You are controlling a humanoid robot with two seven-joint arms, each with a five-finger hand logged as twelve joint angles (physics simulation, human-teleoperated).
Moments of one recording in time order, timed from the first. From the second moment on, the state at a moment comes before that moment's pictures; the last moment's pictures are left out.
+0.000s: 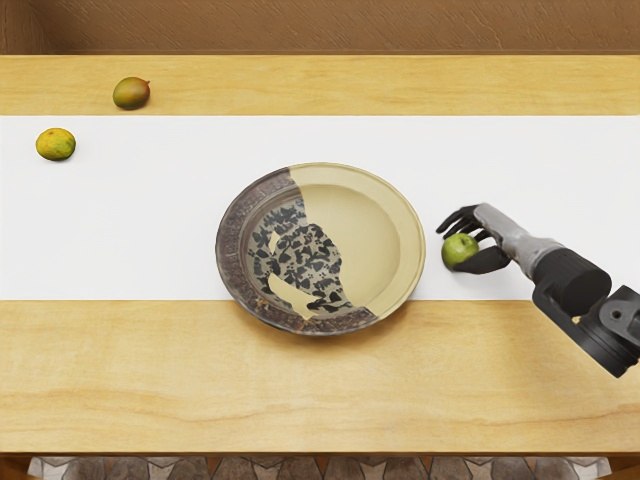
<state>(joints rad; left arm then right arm) -0.03 0.00 0.04 -0.27 0.05 -0.06 0.14 0.68 -0.72 0.36 1.56 -1.04 -0.34 -0.33</state>
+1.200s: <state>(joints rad) -0.03 0.00 0.04 -0.27 0.05 -0.06 0.14 0.69 -0.75 0.66 1.68 -0.97 -0.02 -0.38</state>
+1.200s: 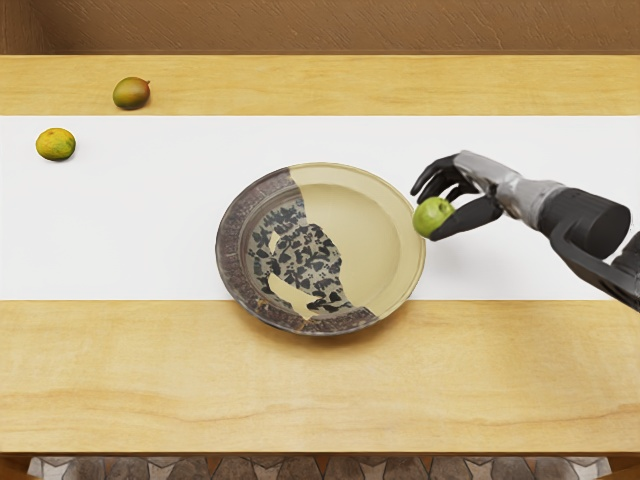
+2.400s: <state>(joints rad) -0.03 0.00 0.04 -0.27 0.05 -0.06 0.14 0.70 -0.54 0.65 1.70 -0.97 0.03 -0.43</state>
